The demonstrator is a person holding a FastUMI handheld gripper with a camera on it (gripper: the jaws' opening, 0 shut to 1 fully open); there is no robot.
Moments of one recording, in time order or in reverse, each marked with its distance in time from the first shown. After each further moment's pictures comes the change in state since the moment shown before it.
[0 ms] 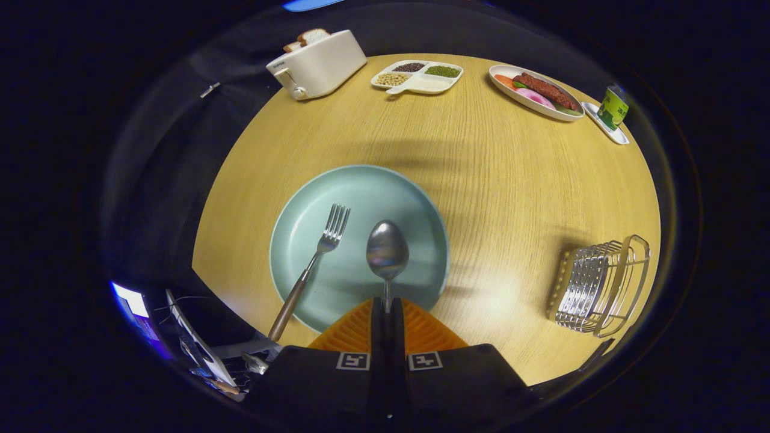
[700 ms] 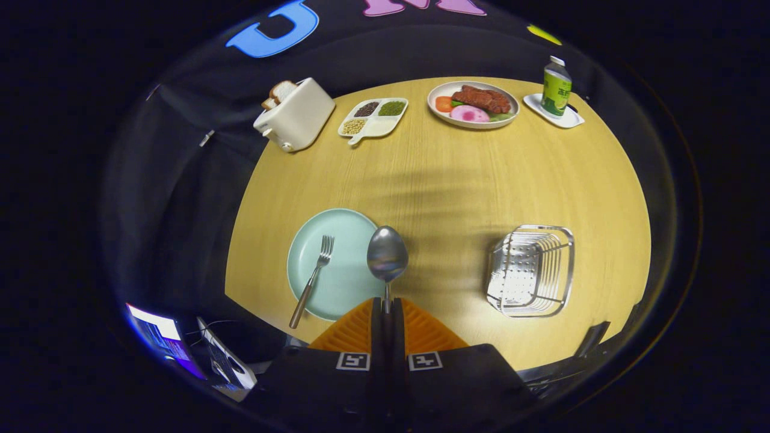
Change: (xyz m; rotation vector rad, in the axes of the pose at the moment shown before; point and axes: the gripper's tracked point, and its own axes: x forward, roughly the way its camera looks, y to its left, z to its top) arm -0.107 -0.071 0.015 0.155 -0.114 0.038
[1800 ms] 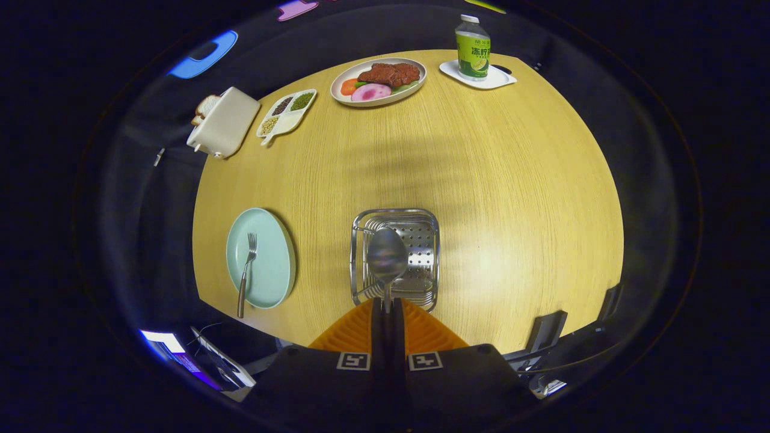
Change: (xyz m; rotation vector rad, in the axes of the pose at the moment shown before) arm -0.005 -0.118 -0.012 0.116 0.152 -0.140
